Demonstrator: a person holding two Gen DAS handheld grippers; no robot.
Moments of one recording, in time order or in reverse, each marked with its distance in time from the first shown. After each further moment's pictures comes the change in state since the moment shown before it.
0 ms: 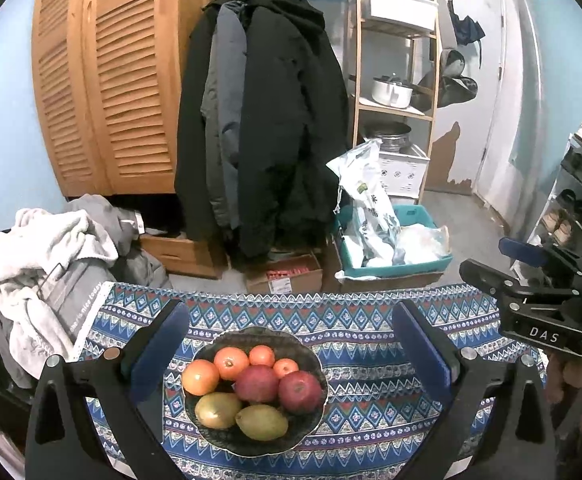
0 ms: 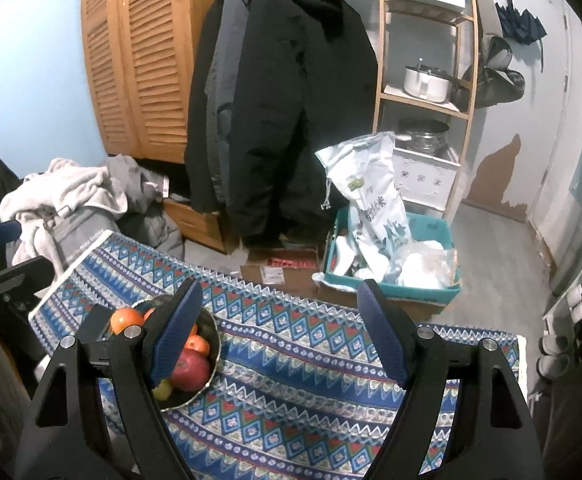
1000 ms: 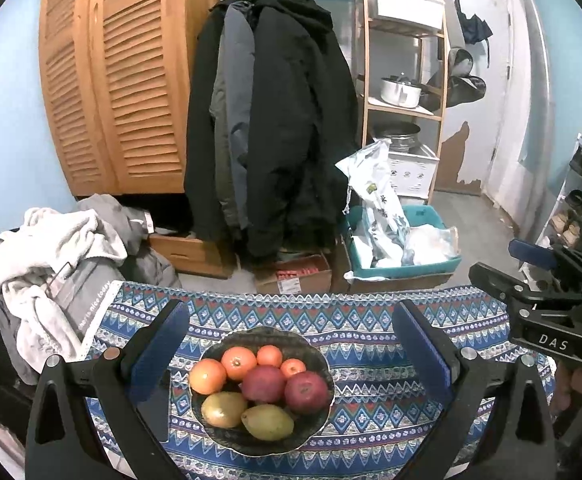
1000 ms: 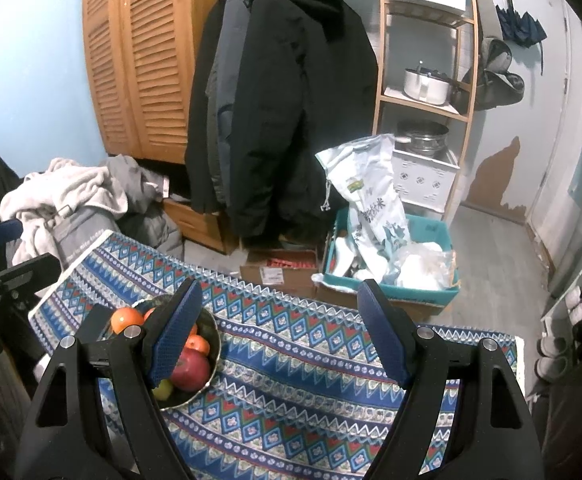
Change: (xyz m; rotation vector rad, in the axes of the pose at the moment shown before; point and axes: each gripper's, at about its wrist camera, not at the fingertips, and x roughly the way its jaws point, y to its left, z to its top) left arm -0.002 0.000 -0.002 -0.004 -0.004 0.040; right arm -0.002 0.003 0.000 -0.005 0.004 0.000
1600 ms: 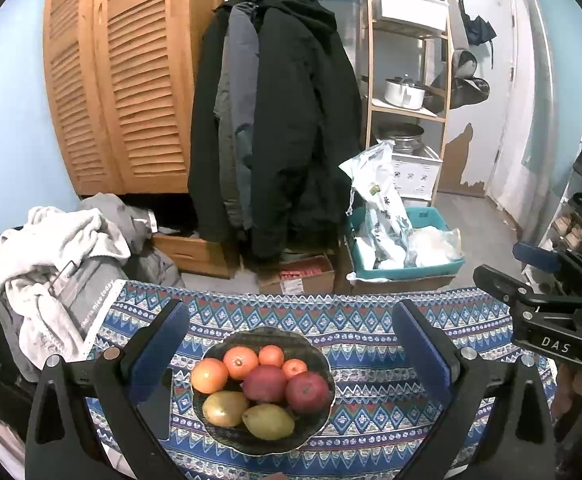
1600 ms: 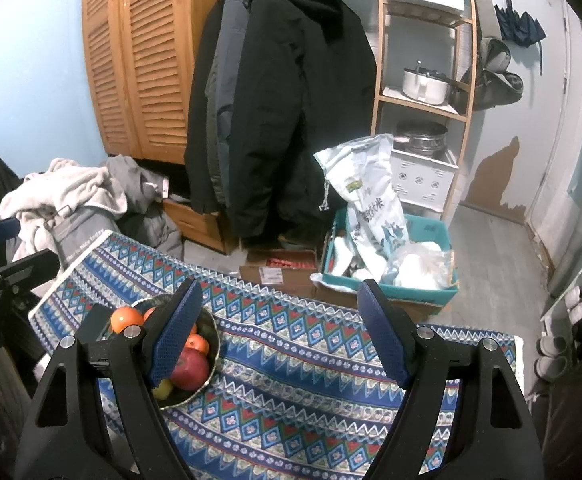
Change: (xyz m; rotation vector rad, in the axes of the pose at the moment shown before) left arm -0.002 0.001 0.002 -0.013 0.002 0.010; right arm -0.001 -0.001 0.000 -0.001 -0.002 0.000
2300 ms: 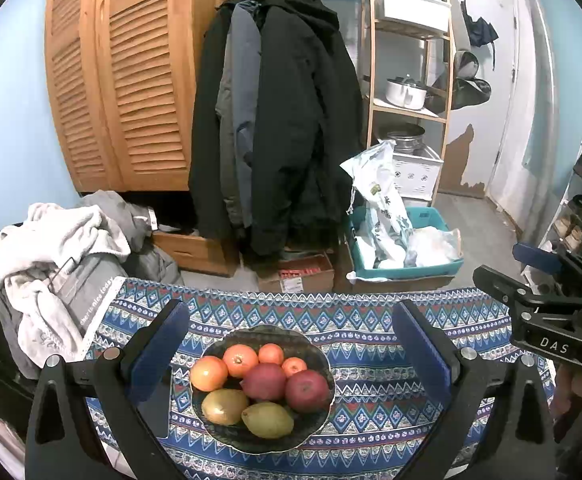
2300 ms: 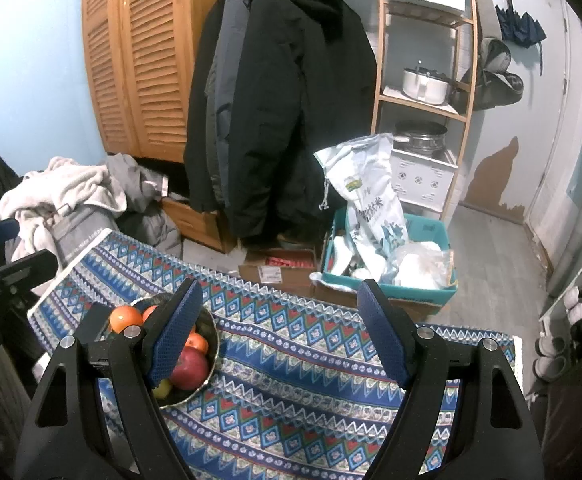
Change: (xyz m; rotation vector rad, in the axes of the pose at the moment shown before) left arm 0.001 0.002 0.000 -0.008 0.006 0.005; right arm -0.002 -0.004 0.000 -0.002 0.004 0.001
